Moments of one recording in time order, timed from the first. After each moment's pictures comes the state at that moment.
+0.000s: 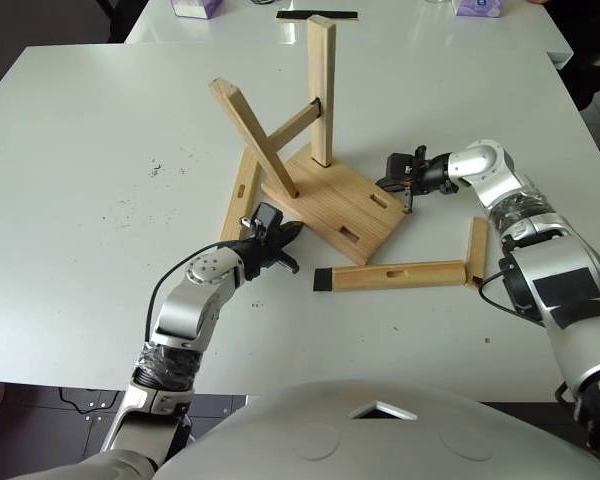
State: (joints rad) left arm 0.01 0.32 -0.17 -0.17 -0.28 0.53 -0.47; right arm -0.85 -0.40 0.31 1.16 -0.26 -0.40 1.09
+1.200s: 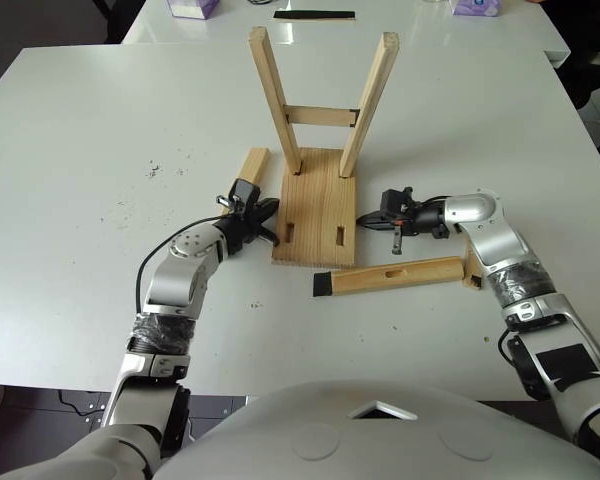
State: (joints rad) left arm -0.10 0.32 -0.07 -0.01 -0.24 0.46 -0.50; right arm -0.41 -0.44 0.27 0.40 -0.04 -0.03 1.13
